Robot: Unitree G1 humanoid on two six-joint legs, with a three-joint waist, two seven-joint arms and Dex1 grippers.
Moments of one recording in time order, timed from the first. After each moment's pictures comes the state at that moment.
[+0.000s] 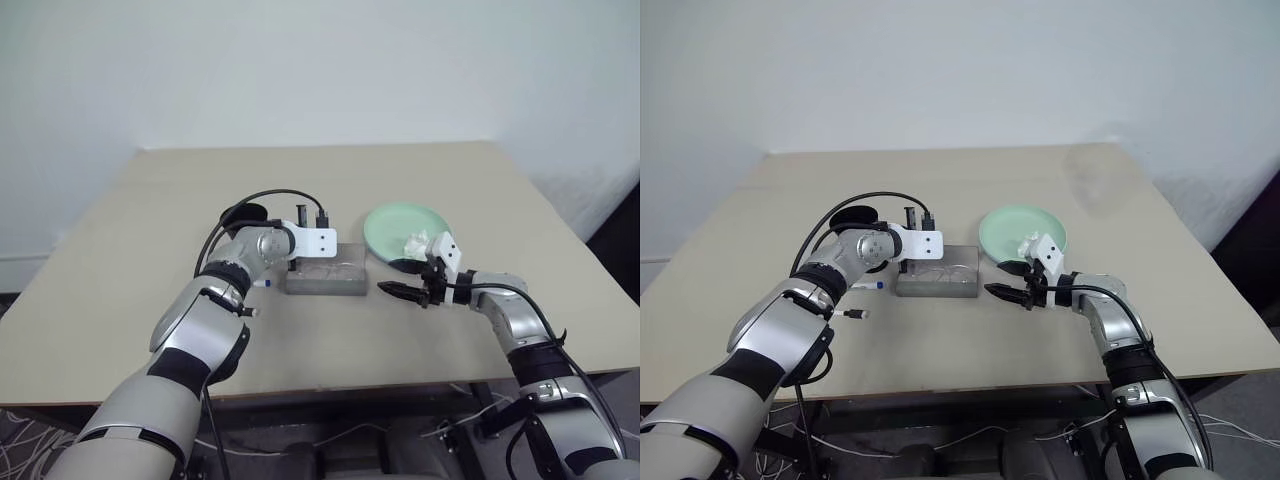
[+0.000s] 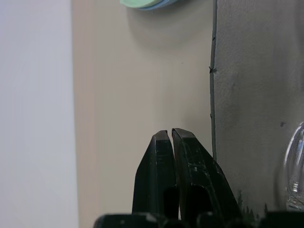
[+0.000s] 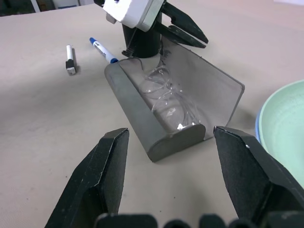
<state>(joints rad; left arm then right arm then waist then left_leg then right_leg) -1.12 0.32 -0.48 1.34 0.60 -0.43 -0.43 -0.50 -0.37 0.09 0.37 0.21 0.19 1.07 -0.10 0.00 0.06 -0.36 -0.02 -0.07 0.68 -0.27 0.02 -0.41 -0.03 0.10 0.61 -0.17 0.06</state>
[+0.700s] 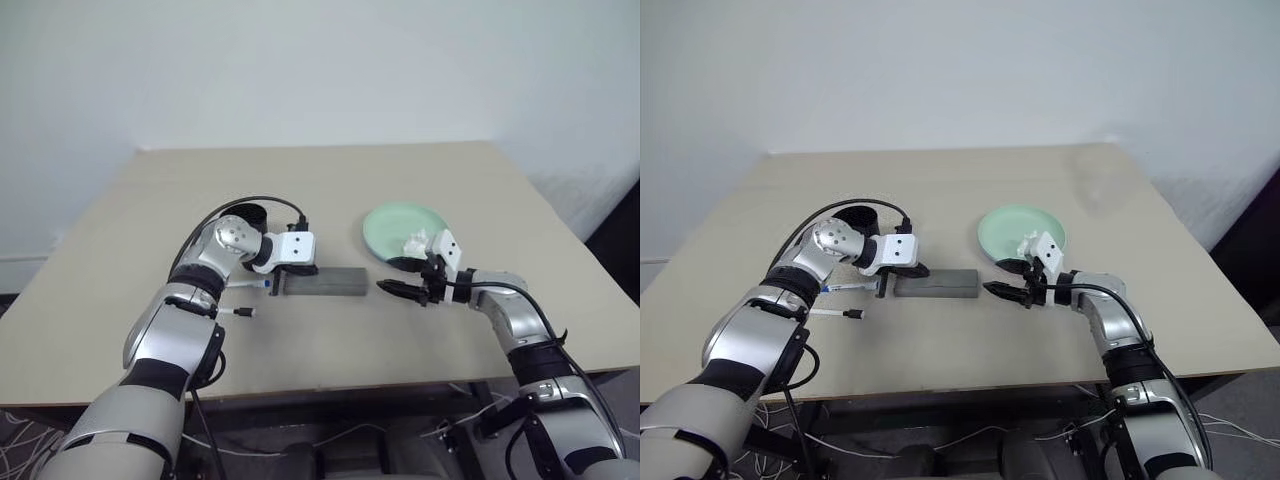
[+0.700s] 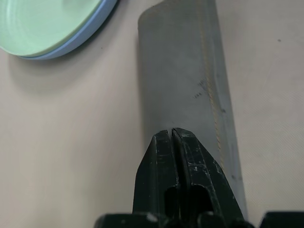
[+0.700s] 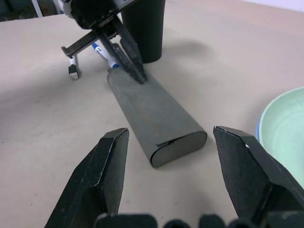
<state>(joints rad) -1.03 0.44 -0.31 1.22 0.32 -0.52 -1.19 -0.52 -0.37 0.09 0.38 0.22 0.20 1.07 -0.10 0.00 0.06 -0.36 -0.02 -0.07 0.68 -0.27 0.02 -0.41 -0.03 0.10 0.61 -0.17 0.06</state>
